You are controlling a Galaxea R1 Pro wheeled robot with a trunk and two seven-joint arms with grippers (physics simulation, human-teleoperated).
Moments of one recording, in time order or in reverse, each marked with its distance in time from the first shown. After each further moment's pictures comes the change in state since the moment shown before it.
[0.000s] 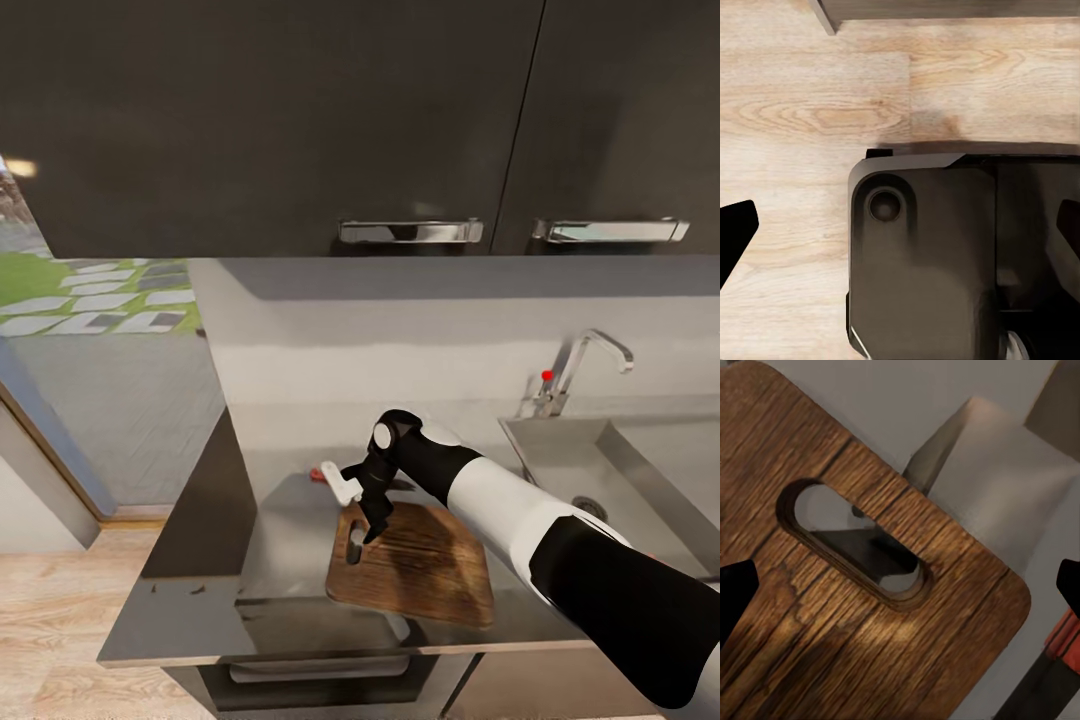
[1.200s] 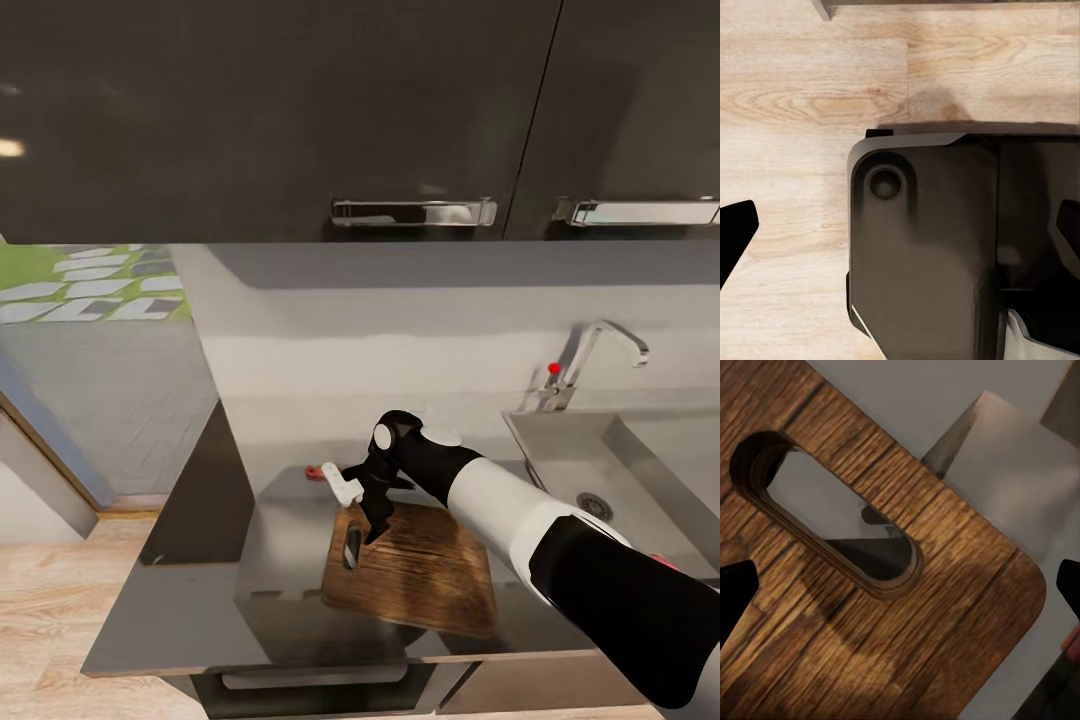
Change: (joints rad) left arm 0.000 0.000 0.000 0.000 0.000 0.000 0.000; right arm 0.000 0.000 0.002 0.004 0.005 -0.011 0.000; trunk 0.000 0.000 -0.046
